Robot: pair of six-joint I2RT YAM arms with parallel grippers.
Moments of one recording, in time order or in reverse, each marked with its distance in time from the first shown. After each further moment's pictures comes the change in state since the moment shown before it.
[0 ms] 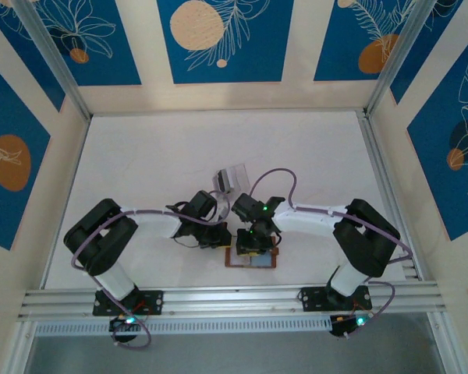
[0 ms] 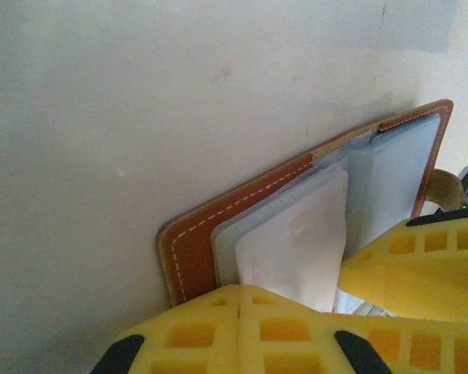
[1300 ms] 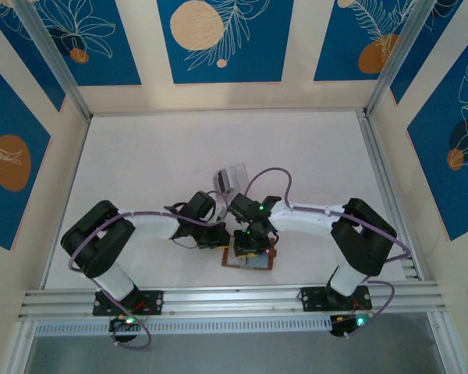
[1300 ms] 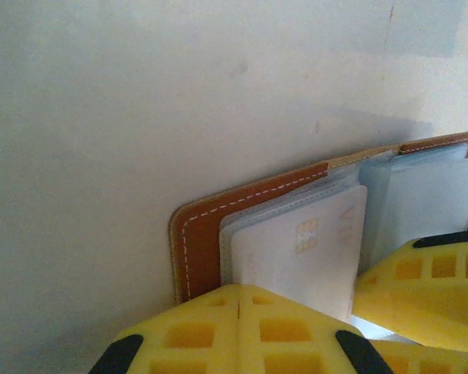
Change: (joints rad) left arm 0.000 -0.027 -0.016 -0.006 -0.027 -0.001; right arm 0.012 0.027 0.045 -0.034 -0.013 -0.040
